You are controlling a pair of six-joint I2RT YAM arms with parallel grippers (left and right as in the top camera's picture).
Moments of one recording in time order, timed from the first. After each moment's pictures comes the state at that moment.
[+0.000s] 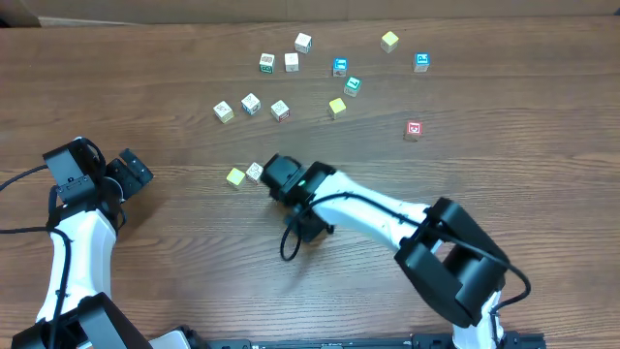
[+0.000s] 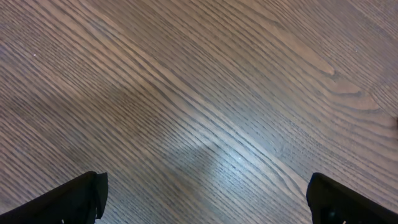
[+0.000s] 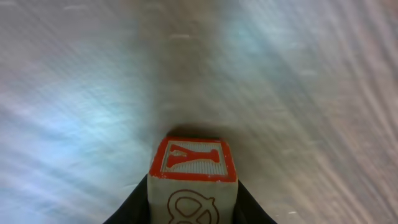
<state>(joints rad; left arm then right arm) 0.45 1.44 0.82 -0.31 0.02 -0.29 0.87 2.02 1.38 -0.86 0.07 0.04</state>
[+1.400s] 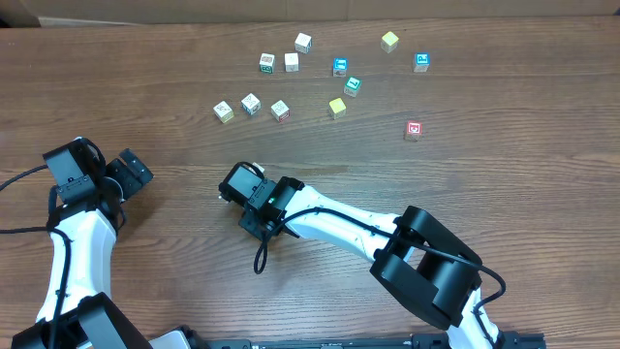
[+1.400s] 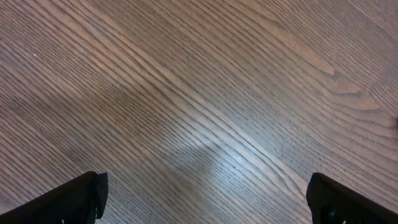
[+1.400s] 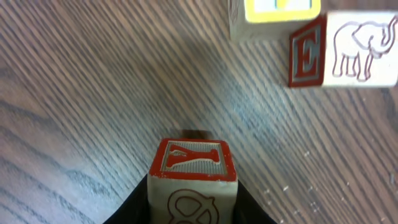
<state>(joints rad) 0.45 1.44 0.82 -0.31 0.02 -0.29 0.98 2.11 1.49 -0.59 0.06 0.04</state>
